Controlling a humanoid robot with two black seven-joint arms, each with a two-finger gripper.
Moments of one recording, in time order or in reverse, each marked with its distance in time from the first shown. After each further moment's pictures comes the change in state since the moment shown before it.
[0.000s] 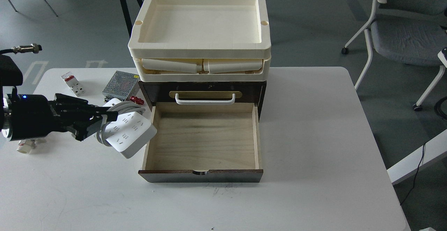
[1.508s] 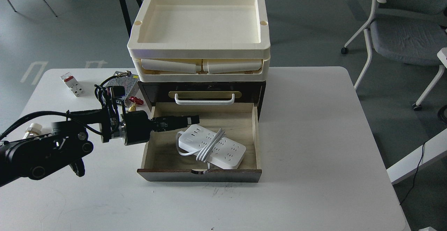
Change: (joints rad) left arm 0.142 -0.676 -0.009 0.543 -0.333 0.006 -0.001; right arm -0.025 0.000 0.002 -0.034 0.002 0.000 0.000
